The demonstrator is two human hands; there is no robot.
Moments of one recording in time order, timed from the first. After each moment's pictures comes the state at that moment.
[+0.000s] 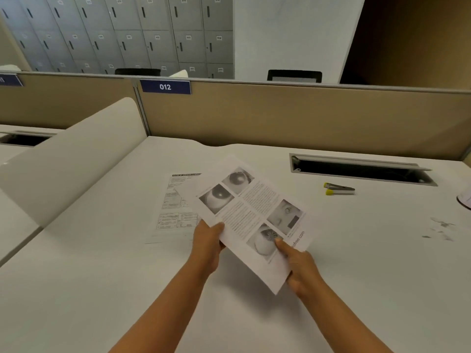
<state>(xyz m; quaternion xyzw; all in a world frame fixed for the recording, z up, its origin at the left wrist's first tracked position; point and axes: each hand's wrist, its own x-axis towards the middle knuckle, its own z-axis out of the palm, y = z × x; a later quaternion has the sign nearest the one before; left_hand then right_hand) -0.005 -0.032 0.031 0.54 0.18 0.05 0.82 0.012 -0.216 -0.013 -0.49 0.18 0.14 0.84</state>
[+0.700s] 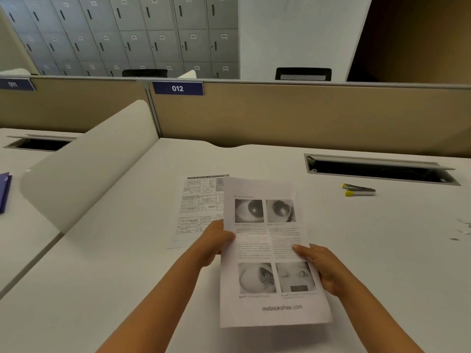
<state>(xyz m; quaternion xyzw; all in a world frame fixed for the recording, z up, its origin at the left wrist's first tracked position) 0.012 0.030 0.035 0.74 0.13 -0.15 0.64 0.027 -0.220 0.000 -0.65 0.12 0.26 0.71</state>
